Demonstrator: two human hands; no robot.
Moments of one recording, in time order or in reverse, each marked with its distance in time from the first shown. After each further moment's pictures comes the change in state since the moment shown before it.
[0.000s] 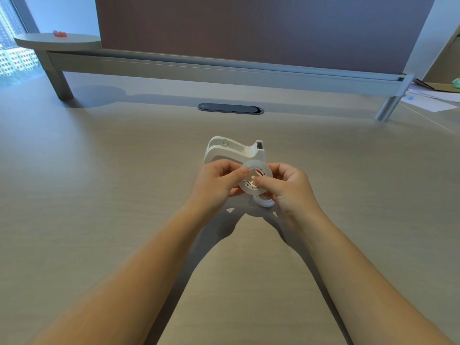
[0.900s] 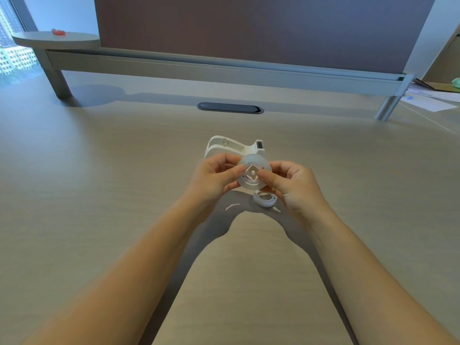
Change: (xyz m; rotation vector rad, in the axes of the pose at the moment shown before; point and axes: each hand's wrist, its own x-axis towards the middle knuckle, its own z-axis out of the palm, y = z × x) left_hand 0.004 0.001 -0.008 -0.146 -0.087 0.031; right_hand 0.003 -0.004 -0.009 0.018 -0.081 -0.022
